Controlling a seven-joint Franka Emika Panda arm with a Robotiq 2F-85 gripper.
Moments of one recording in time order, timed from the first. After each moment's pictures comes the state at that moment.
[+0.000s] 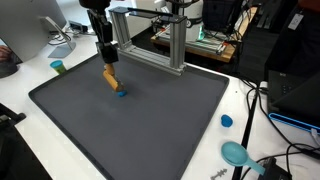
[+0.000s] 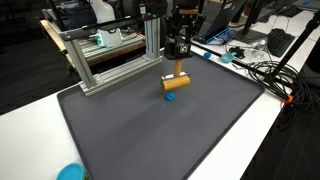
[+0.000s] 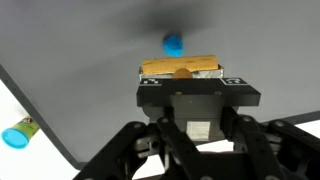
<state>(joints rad) -0.02 0.27 0.02 -1.83 -0.16 2.21 0.45</state>
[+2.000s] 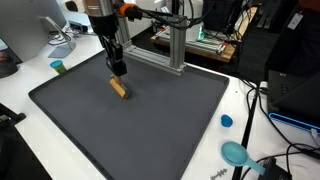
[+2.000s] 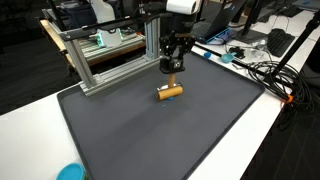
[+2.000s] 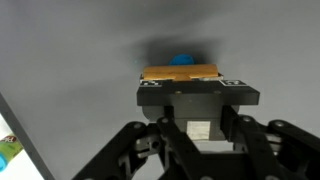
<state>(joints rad) 0.03 0.36 -0.04 -1.86 -0.16 2.23 0.38</state>
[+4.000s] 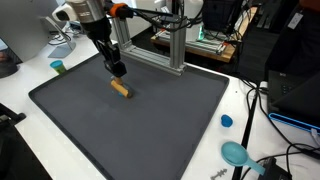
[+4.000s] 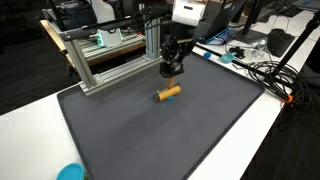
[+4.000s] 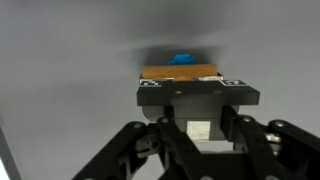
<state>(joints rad) 0.01 0.45 -0.04 -1.71 -0.09 2.09 0.18</state>
